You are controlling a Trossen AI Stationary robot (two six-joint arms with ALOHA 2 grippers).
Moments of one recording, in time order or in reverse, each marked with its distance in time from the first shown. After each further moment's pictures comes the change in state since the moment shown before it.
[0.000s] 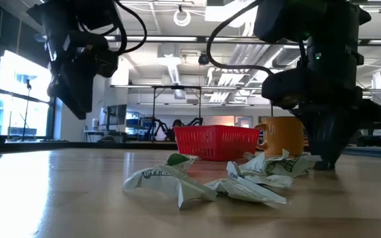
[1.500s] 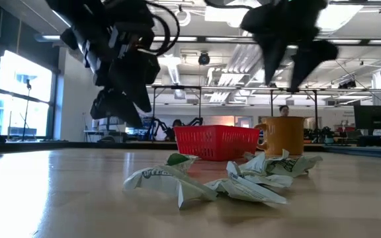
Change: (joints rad) left arm -0.053 0.286 0.044 0.519 0.148 -0.038; right arm -0.147 -0.190 0.264 -0.335 0.200 -0.175
